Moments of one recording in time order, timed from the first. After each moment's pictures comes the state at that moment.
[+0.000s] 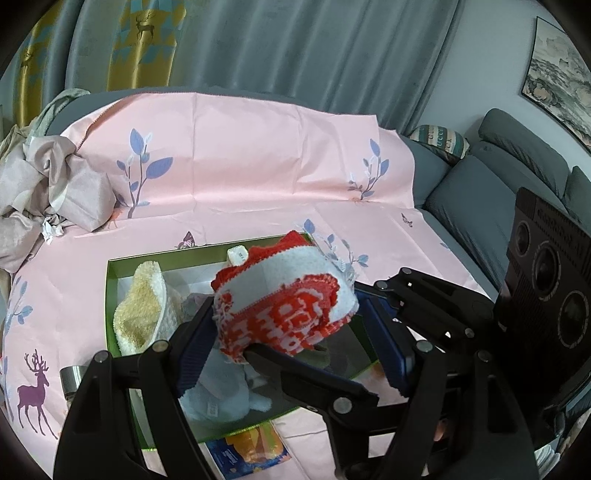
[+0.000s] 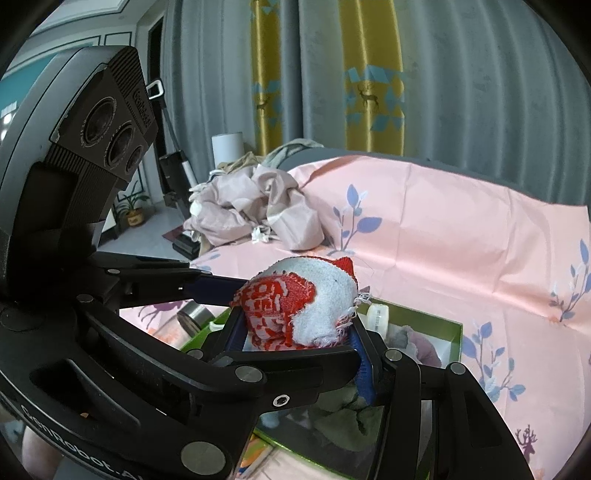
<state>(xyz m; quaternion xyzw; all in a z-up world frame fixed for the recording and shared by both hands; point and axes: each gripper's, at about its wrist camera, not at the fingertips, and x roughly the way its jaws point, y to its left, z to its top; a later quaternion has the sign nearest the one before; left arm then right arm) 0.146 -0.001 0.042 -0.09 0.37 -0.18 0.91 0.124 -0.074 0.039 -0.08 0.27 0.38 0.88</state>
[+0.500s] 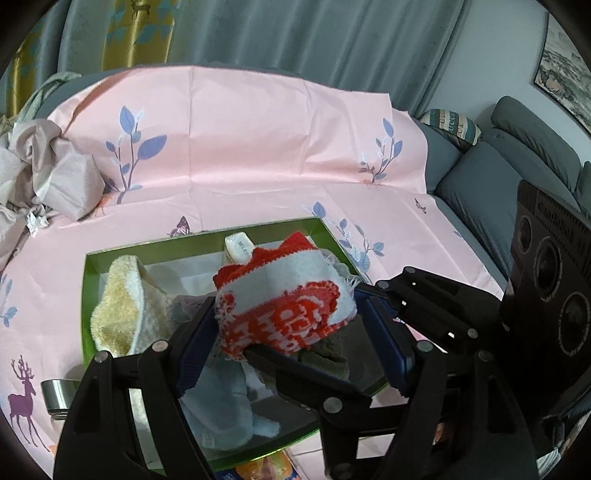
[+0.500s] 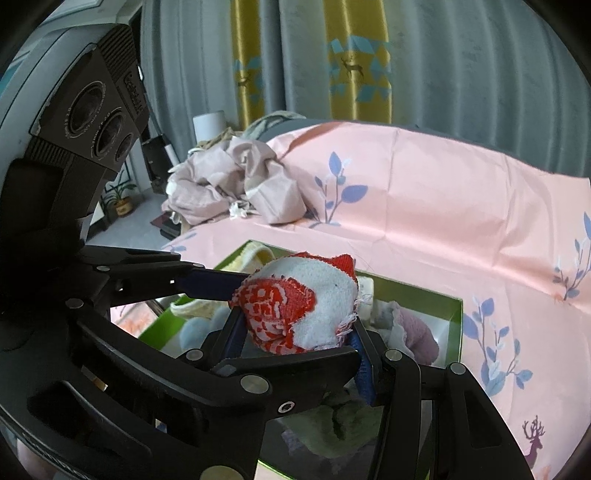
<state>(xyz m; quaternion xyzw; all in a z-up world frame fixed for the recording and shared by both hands) 0.181 -0.011 0.011 -0.08 0.40 -0.18 0.89 0.161 -0.079 0.007 -0.08 0.31 0.36 0.88</state>
